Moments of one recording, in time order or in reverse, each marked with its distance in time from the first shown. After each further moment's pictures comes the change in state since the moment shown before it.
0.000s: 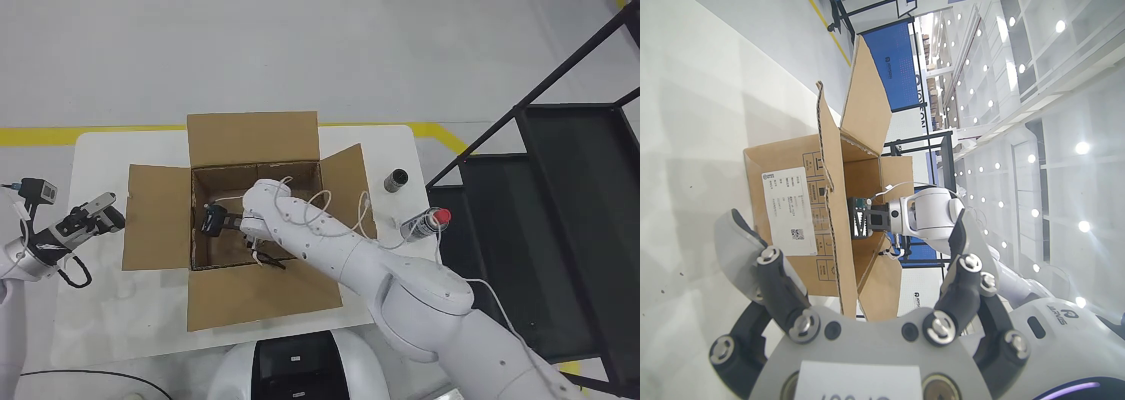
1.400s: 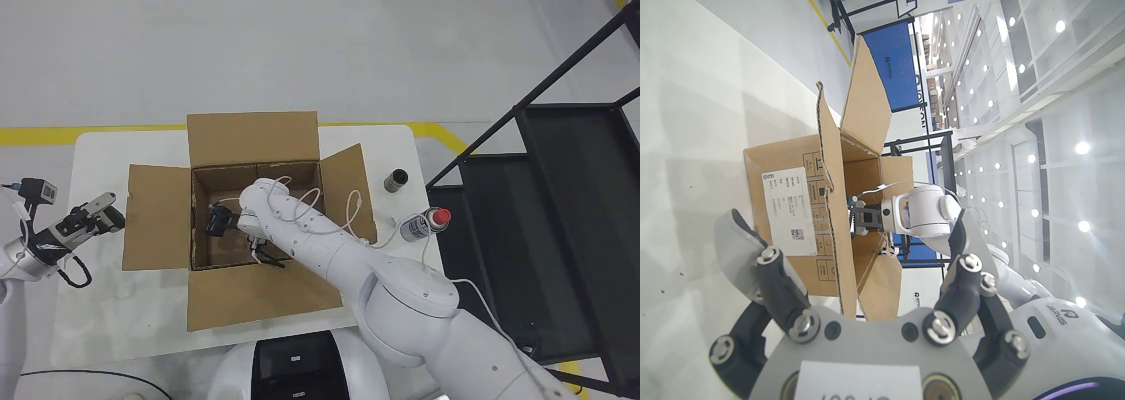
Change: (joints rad) left arm 0.000 0.000 0.000 0.000 0.000 0.000 0.000; right arm 0.035 -0.095 0.016 0.203 -0.011 -0.021 -0.016
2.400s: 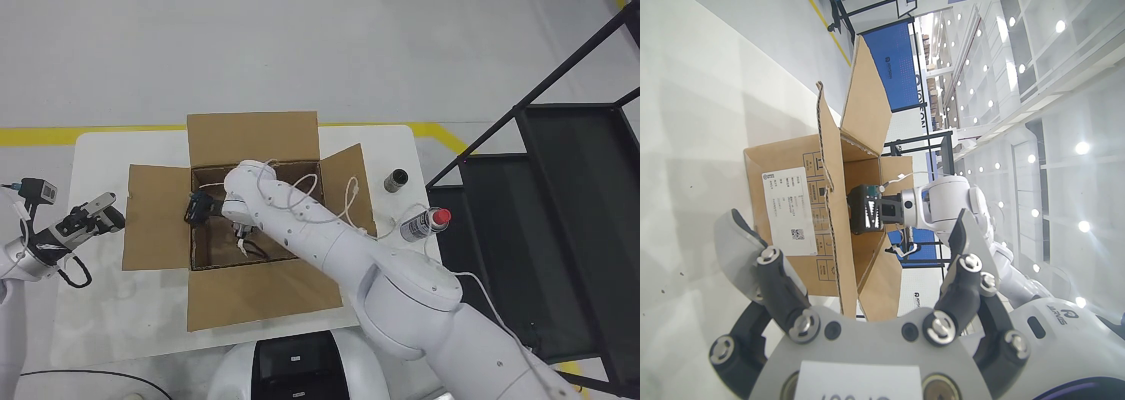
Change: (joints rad) left arm 0.000 0.000 0.000 0.000 0.000 0.000 0.000; right arm 0.059 0.006 0.068 -0.129 0.006 -0.032 0.088
